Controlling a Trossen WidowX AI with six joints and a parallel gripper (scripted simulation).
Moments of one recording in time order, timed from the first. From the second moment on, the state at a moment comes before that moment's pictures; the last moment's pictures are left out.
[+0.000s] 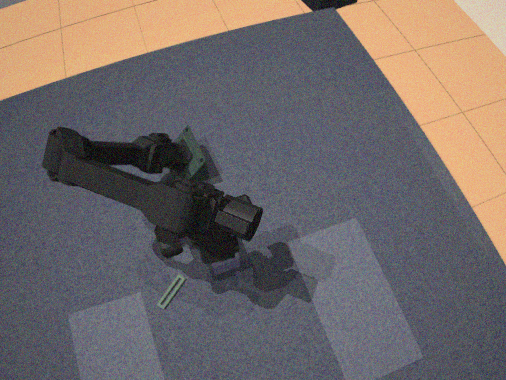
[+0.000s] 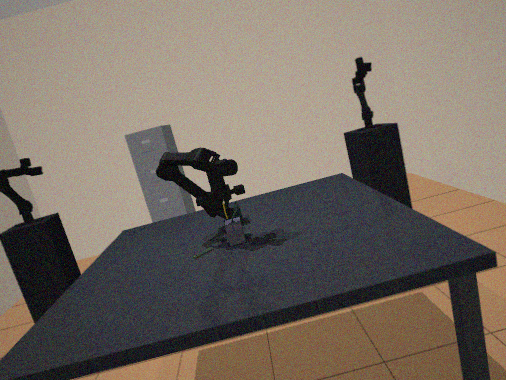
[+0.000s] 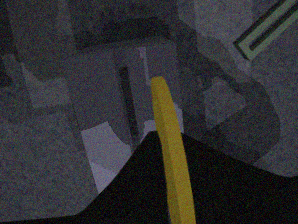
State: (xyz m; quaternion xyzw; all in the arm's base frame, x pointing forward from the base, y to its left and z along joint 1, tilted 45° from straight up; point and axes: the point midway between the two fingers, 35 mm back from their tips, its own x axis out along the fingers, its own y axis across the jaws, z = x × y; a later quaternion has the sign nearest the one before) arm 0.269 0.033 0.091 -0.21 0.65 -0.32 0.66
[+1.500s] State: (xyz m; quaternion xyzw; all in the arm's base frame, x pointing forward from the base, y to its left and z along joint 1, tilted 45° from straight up) arm 0.259 0.043 0.076 -0.21 0.65 -0.32 0.66
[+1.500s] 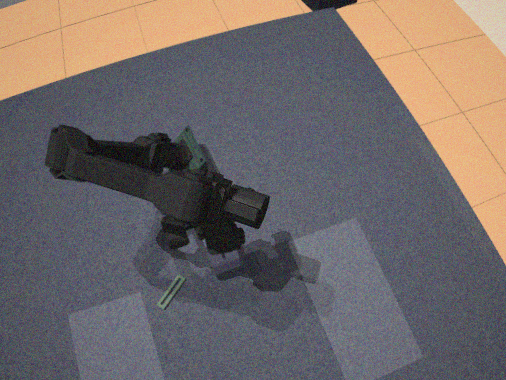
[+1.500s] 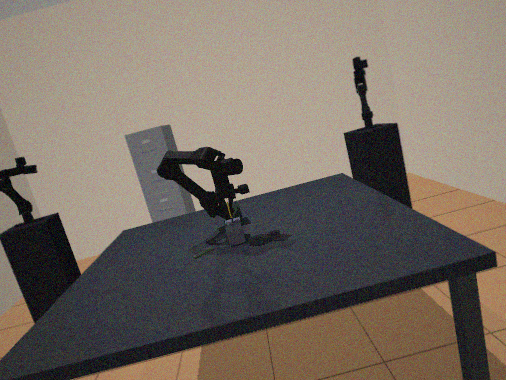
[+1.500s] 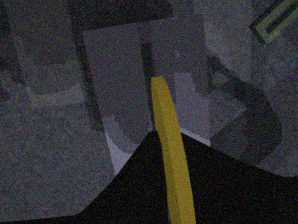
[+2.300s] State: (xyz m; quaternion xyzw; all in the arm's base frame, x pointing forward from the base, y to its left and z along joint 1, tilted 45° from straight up) arm 0.257 0.036 0.069 -0.21 0.65 -0.32 0.66
